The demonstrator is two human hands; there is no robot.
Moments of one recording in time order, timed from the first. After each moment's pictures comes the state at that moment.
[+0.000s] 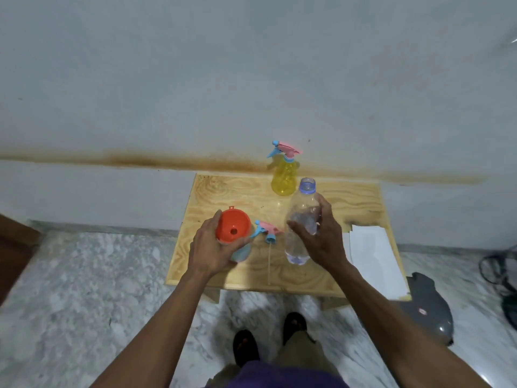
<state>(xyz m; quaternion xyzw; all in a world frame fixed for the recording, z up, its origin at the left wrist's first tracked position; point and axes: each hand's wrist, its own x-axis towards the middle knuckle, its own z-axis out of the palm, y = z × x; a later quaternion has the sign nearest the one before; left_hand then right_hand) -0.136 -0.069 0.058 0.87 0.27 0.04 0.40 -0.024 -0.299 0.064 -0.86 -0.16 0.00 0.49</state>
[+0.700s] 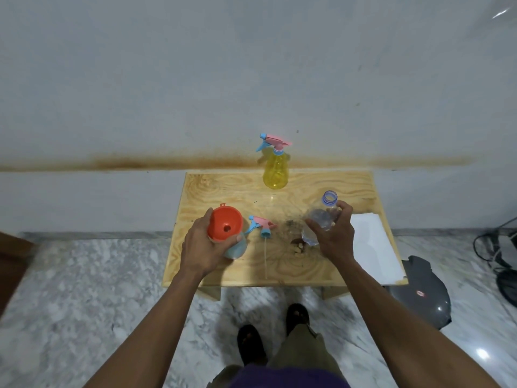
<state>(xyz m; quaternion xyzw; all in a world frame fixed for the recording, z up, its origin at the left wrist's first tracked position) -0.137 -0.065 0.059 0.88 0.26 0.03 0.40 -0.008 -0.338 0.014 -0.86 0.01 -0.02 0.52</state>
